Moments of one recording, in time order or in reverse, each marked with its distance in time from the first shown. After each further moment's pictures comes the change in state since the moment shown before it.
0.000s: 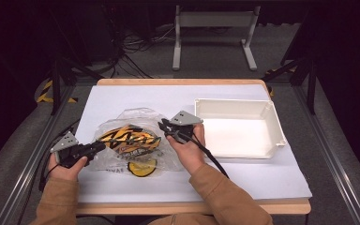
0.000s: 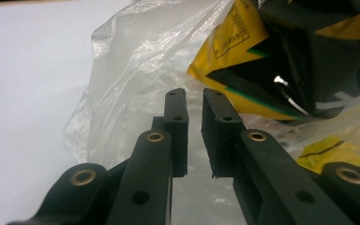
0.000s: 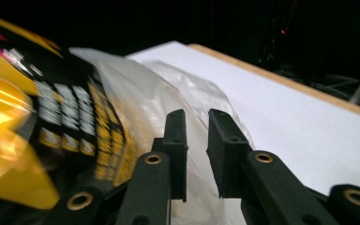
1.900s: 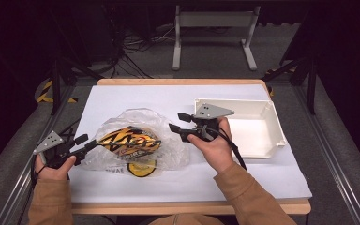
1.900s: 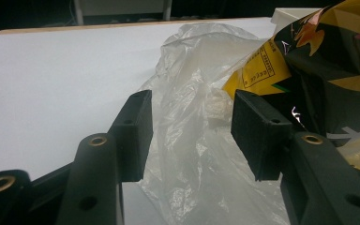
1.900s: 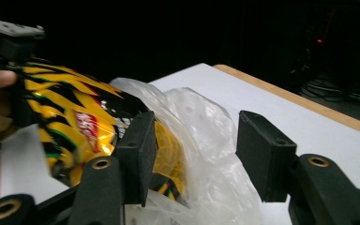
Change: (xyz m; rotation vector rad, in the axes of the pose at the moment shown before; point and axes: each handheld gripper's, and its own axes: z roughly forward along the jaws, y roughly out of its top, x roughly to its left) left arm 0.009 0.004 -0.029 -0.109 0.062 -0.047; right arm -0.026 0.038 -0.082 -0.057 0.182 0.025
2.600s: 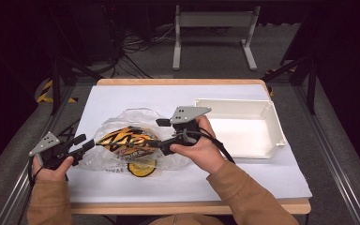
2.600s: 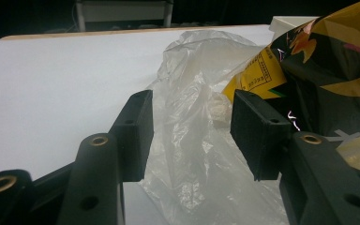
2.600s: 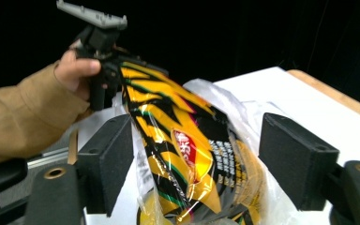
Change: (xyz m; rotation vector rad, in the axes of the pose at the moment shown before) left arm 0.001 0.000 -0.006 -0.029 0.007 0.001; right arm 0.041 0.022 0.029 0.073 0.232 -0.090
